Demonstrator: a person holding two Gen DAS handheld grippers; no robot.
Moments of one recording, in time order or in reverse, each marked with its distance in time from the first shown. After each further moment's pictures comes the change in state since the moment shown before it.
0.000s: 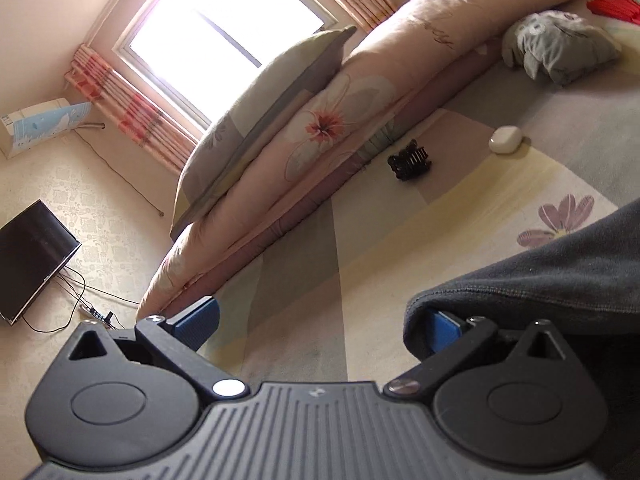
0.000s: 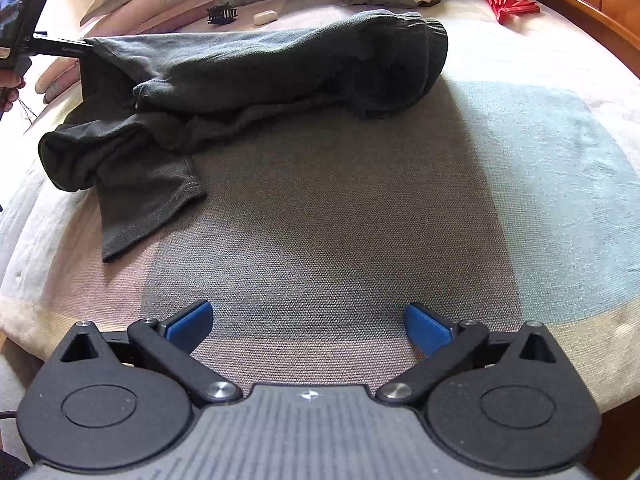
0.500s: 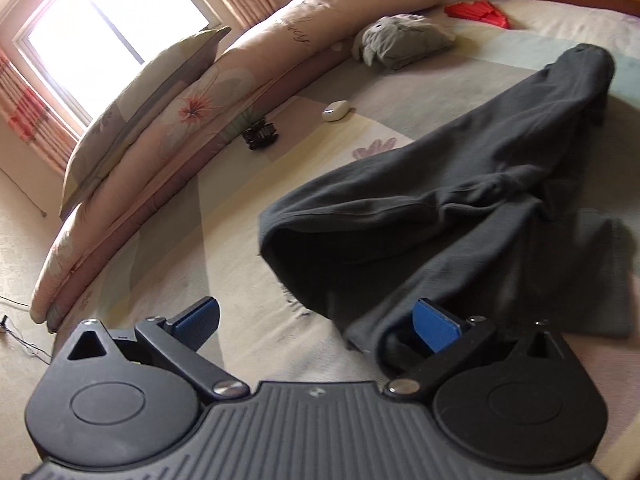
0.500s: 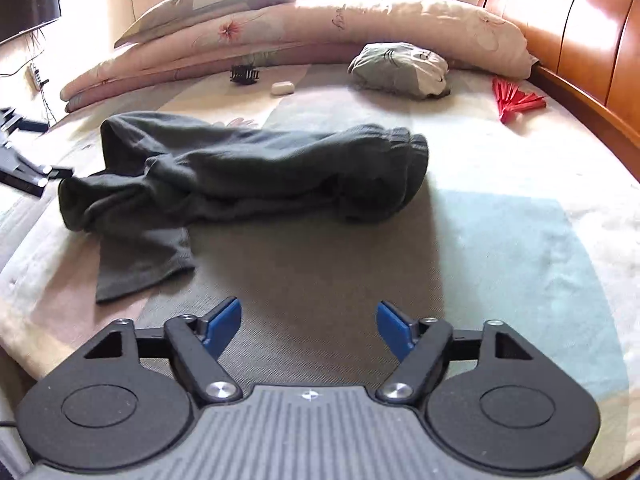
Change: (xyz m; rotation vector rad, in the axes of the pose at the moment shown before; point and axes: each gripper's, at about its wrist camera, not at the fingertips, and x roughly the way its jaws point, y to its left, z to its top) left arm -0.126 -0.018 -0.080 0.018 -0.062 -0.462; right arm -0.023 -0.030 0.040 -0.095 -0.224 -0.027
